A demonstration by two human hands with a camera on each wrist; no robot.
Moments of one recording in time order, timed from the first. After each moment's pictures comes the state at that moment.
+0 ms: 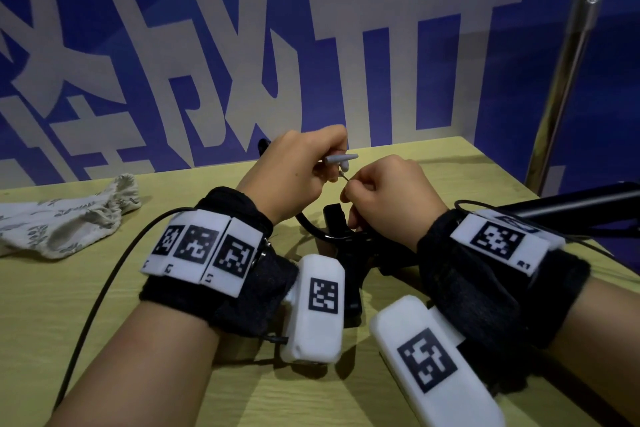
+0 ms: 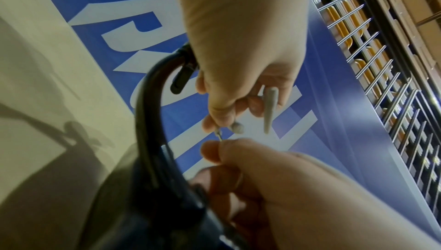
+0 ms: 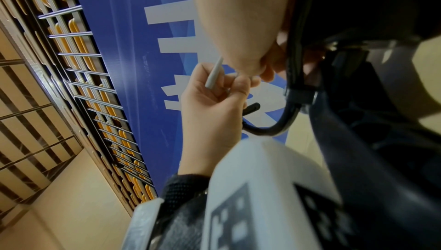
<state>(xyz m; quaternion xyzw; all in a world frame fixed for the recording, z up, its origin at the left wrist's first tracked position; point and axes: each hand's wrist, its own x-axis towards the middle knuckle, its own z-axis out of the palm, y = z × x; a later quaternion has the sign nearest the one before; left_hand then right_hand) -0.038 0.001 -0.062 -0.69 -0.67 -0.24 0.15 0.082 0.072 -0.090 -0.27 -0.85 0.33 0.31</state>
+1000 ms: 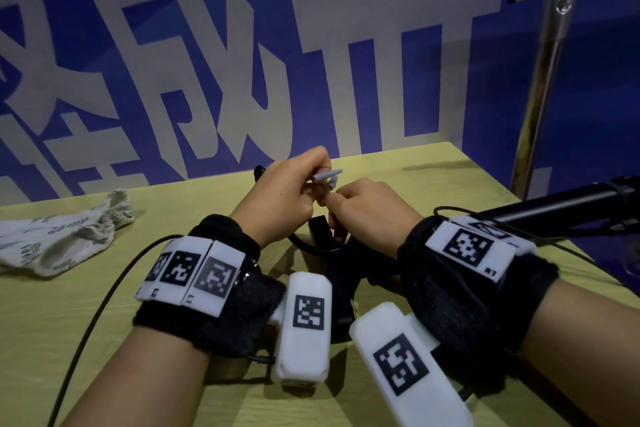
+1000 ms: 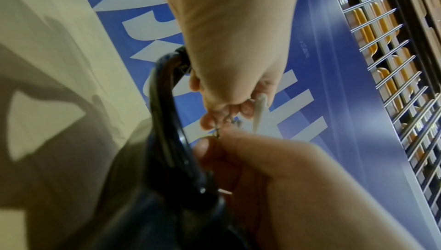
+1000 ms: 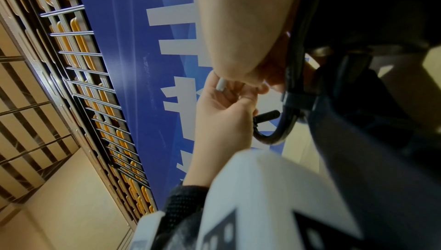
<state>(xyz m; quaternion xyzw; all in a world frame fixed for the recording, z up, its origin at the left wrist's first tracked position) -0.034 0.002 -0.074 -0.66 -0.69 -0.30 0.07 0.080 0.072 -0.090 -0.26 -0.86 0.38 0.22</state>
